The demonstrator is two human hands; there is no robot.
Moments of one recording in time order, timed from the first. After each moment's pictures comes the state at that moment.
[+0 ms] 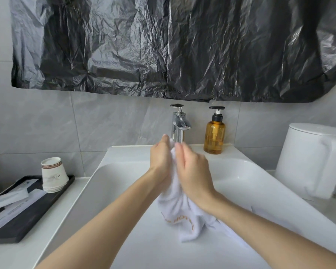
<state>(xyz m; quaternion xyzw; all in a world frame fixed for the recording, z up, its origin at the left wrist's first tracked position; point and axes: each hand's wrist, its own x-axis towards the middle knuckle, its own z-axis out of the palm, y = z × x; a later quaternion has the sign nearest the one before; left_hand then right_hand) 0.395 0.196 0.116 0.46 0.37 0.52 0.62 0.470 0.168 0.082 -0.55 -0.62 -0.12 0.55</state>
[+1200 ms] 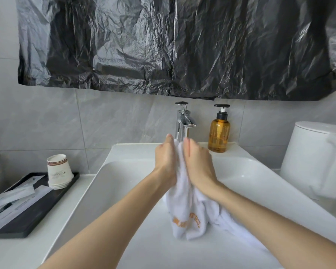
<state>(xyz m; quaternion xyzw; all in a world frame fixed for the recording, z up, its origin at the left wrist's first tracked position) 0.394 0.201 0.110 0.43 0.38 0.53 0.62 0.476 0.179 0.087 -0.64 -0.60 -0.05 0.48</state>
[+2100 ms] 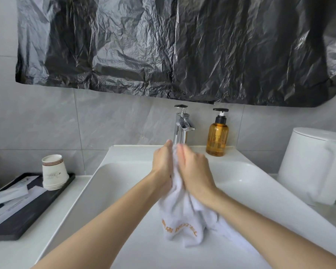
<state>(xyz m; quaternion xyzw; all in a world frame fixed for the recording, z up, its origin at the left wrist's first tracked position) 0.395 0.210 0.106 0.43 0.38 0.50 0.66 0.476 0.180 0.083 -0.58 -0.64 -0.13 0.49</state>
